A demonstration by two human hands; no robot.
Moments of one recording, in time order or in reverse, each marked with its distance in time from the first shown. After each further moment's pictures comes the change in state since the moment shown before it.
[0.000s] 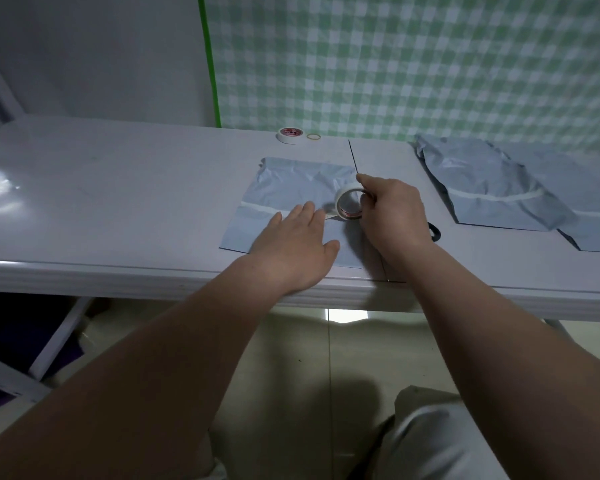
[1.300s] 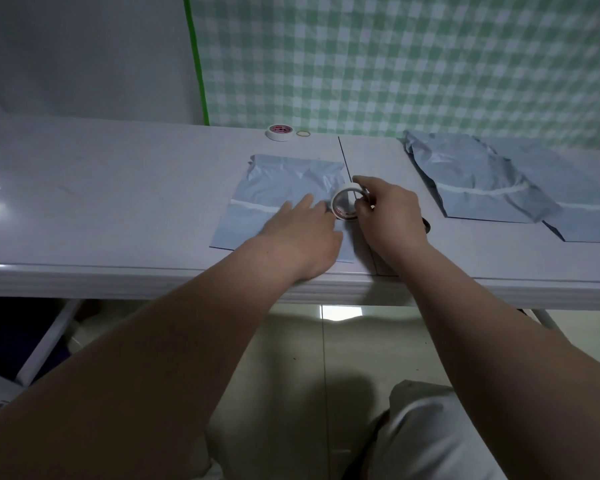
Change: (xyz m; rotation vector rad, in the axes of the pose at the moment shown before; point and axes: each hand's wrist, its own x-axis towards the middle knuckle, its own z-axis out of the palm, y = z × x) left_hand 0.011 0.018 -0.009 0.092 0.017 0.096; right_hand -0.007 0.009 0.000 0.074 0.004 0.081
